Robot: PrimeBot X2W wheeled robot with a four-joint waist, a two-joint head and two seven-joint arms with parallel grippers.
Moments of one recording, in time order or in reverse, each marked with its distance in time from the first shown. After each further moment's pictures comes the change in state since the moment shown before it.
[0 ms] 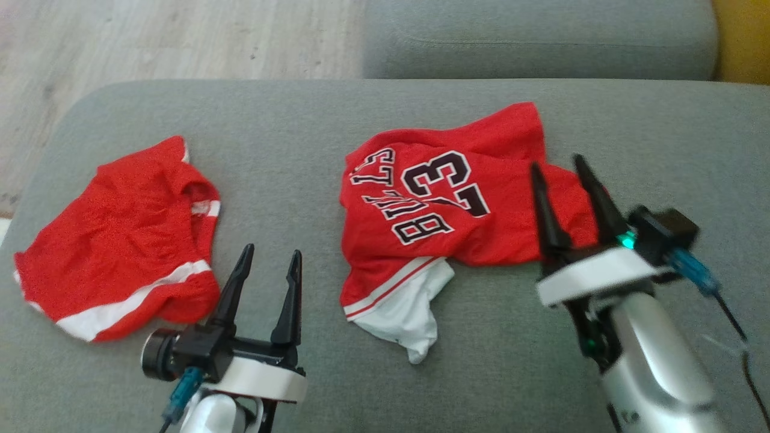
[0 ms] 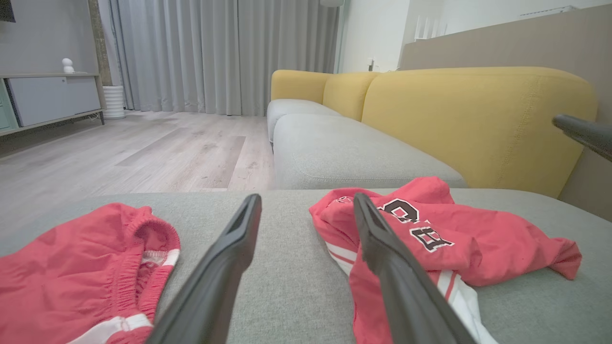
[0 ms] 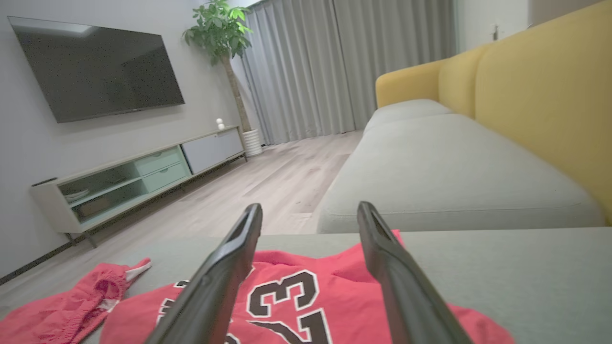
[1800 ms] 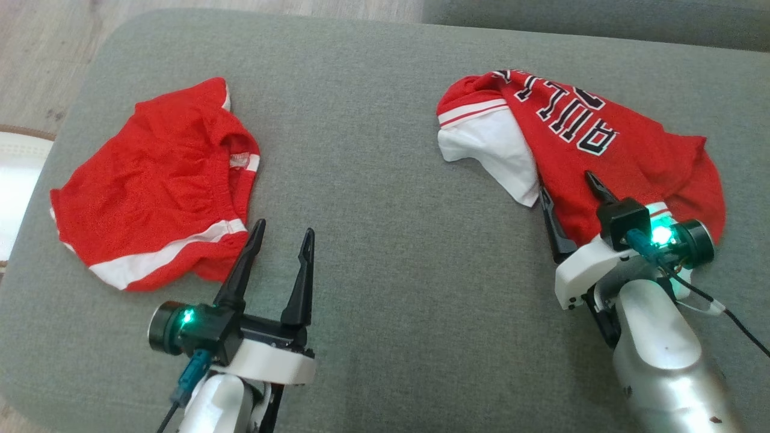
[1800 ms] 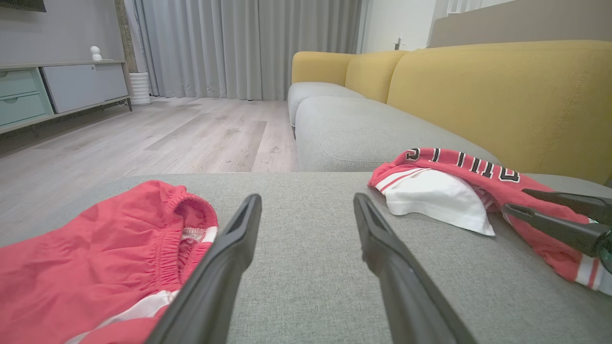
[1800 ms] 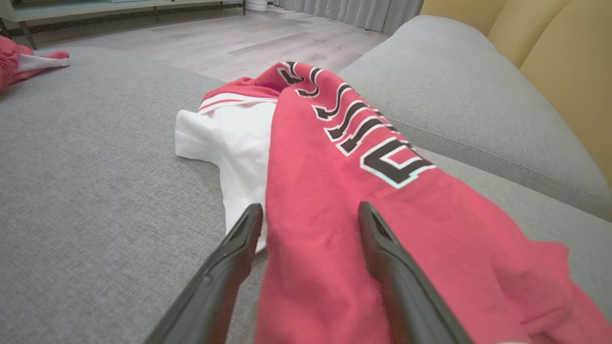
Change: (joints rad) left arm -0.051 0.002 -0.025 -0.027 0.016 -0.006 0.000; right arm -0.105 0.013 -0.194 0.291 -0.561 0.000 0.032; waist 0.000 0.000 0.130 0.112
